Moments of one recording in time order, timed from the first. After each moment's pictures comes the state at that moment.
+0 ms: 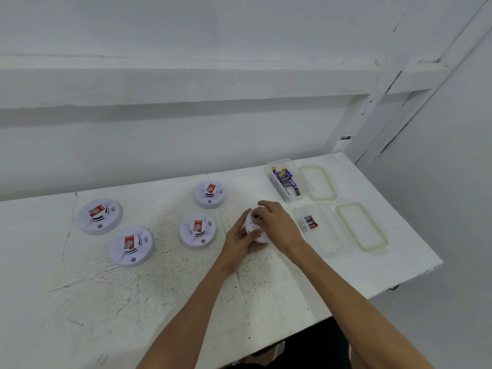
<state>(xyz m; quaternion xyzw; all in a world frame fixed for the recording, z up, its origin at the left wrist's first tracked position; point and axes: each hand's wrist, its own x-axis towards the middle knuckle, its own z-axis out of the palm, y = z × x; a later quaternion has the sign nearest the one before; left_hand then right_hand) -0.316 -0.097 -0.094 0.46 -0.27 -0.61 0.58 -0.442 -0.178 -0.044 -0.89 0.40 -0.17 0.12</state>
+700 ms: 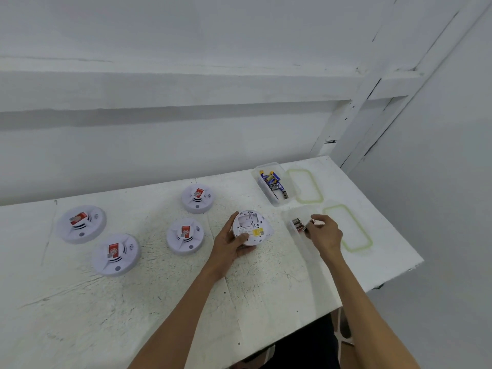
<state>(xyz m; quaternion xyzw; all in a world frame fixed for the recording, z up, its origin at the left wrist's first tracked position) -0.315 -0.102 -0.104 0.44 -0.25 -0.64 0.58 -0.555 -0.196 -0.029 -0.49 0.72 -0.34 0.34</state>
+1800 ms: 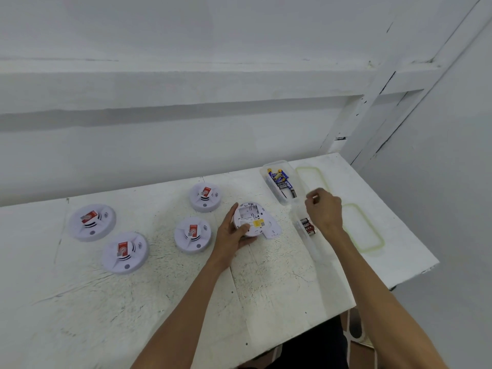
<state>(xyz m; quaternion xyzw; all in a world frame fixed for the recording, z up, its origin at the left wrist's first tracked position) -0.303 -0.116 -0.098 0.46 -0.23 -0.61 0.61 -0.520 -0.235 0.002 -0.68 0.66 -0.27 0.19</state>
